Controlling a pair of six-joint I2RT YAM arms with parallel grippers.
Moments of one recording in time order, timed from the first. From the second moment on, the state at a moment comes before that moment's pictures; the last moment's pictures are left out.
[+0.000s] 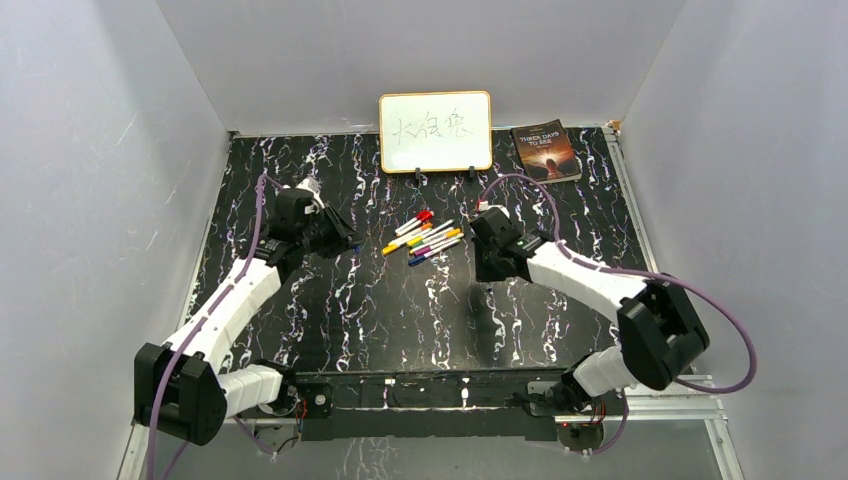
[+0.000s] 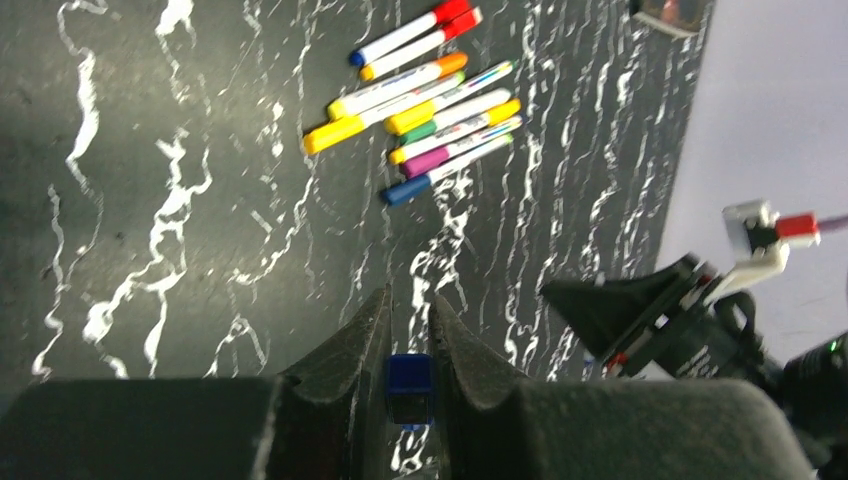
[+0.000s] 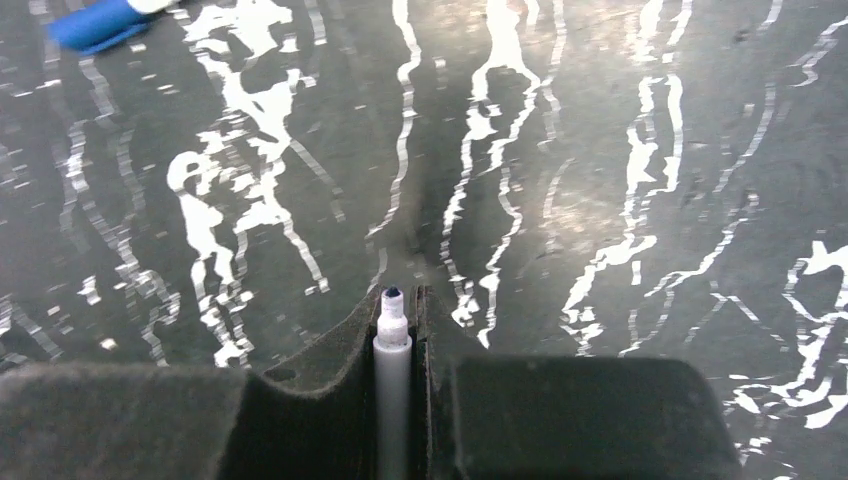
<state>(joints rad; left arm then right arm) -0.30 1.18 0.86 -0.36 0.23 -0.82 0.63 1.40 0.90 -0.51 0.11 0.51</state>
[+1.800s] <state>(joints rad) -0.28 1.21 0.77 -0.55 0.14 -0.69 0.53 1.51 0.86 -0.54 0.17 0.43</state>
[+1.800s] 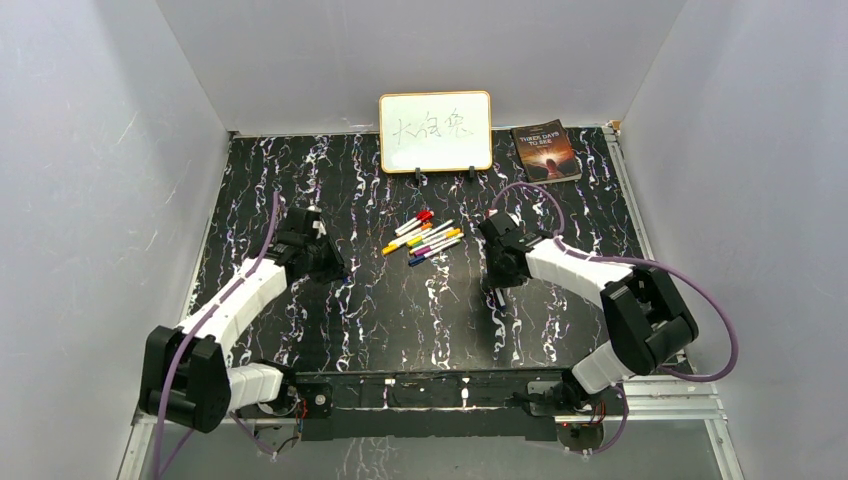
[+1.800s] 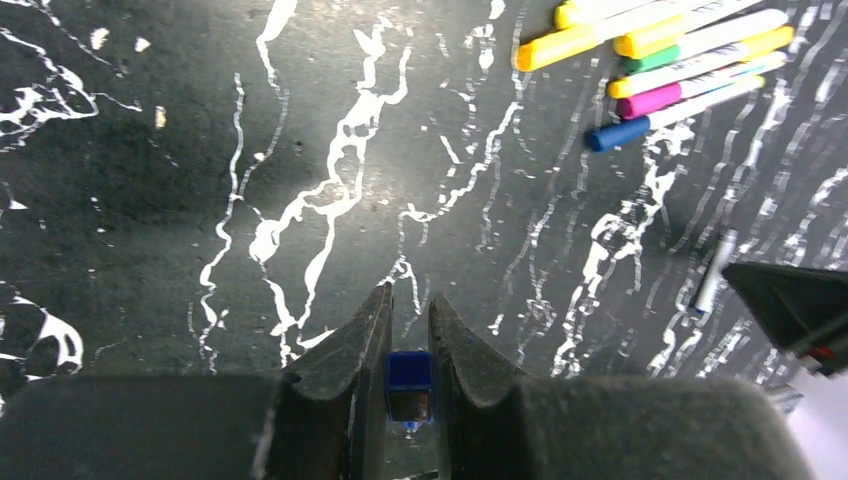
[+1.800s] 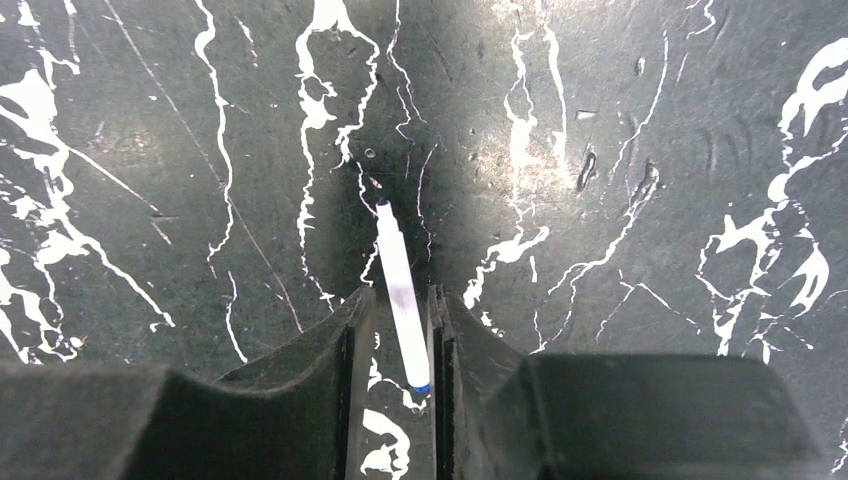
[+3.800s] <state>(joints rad) -0.29 1.08 0.98 -0.90 0.20 -0.56 0.53 1.17 1.11 -0.68 -0.39 0.53</state>
